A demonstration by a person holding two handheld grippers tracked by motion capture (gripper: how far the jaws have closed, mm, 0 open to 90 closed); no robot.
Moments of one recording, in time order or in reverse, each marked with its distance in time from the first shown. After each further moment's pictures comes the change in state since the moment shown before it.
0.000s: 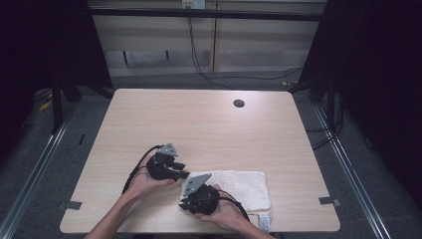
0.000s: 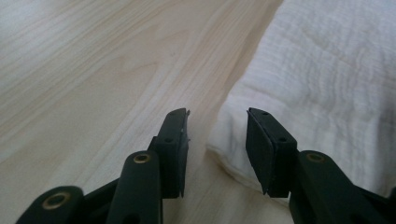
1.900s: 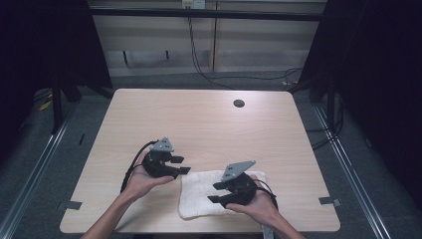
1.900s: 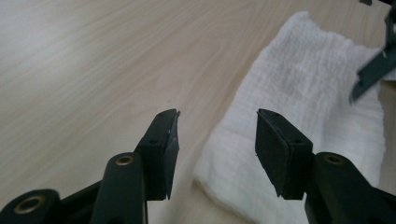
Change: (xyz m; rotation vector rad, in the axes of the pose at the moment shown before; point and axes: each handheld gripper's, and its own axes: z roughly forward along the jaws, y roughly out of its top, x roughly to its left) left arm -0.016 0.023 -0.029 -0.105 0.043 0.003; right arm -0.030 -0.028 -0.090 -0.066 -0.047 0.099
